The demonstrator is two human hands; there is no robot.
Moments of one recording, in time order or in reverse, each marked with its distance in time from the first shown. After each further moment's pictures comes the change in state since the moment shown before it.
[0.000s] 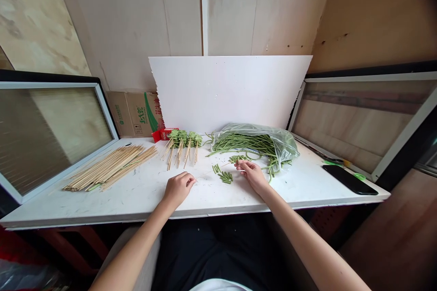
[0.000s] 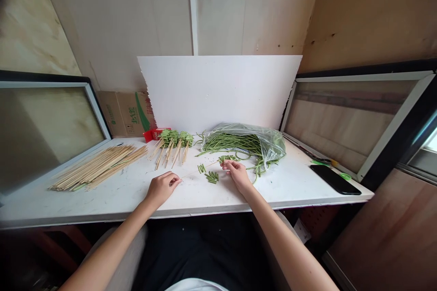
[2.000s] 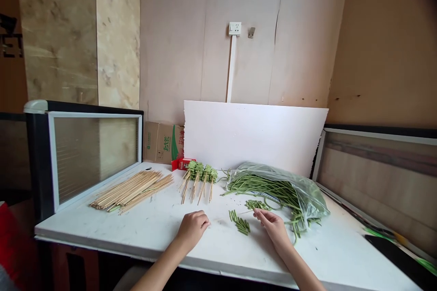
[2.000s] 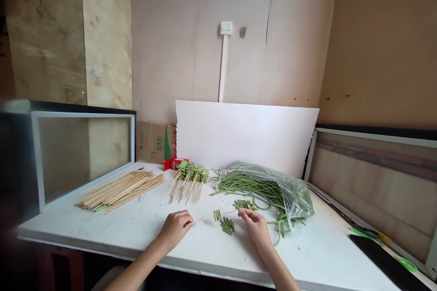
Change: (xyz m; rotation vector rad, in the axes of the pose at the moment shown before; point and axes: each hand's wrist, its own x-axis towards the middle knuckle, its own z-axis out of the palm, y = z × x) left_hand 0.006 0.006 0.007 -0.095 -0.046 -0.050; right_hand -0.001 -0.009 -0.004 -0.312 0.104 -0.076
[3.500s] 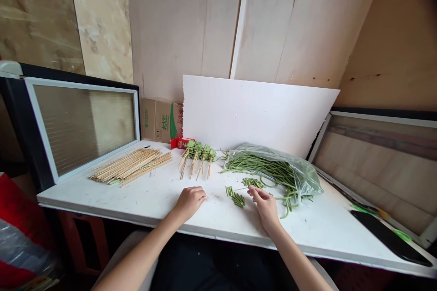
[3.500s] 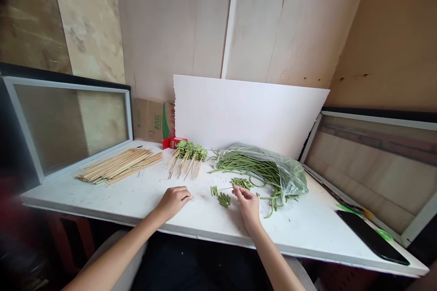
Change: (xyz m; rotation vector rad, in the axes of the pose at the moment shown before) left_hand -0.004 -0.009 -0.003 0.014 0.019 0.099; right_hand -0.018 -0.004 0.028 0.176 0.124 0.059
